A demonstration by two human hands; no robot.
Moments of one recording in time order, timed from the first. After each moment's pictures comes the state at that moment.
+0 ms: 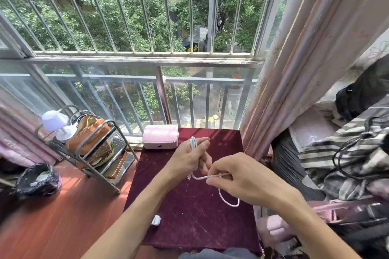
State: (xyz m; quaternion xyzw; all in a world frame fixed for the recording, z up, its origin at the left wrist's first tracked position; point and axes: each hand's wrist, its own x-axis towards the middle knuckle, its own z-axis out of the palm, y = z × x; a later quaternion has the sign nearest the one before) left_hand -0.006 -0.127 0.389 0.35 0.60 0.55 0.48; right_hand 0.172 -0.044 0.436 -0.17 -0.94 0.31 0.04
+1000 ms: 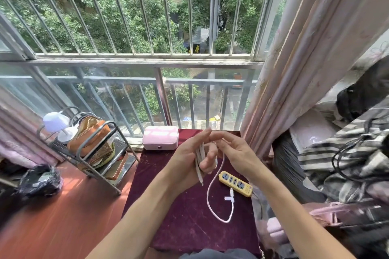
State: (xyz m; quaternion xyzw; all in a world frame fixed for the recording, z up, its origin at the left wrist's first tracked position) left_hand 0.018 -0.120 0.427 0.22 0.29 0.66 0.66; right_hand 0.140 -0.003 0.396 -0.23 -0.70 0.65 0.21
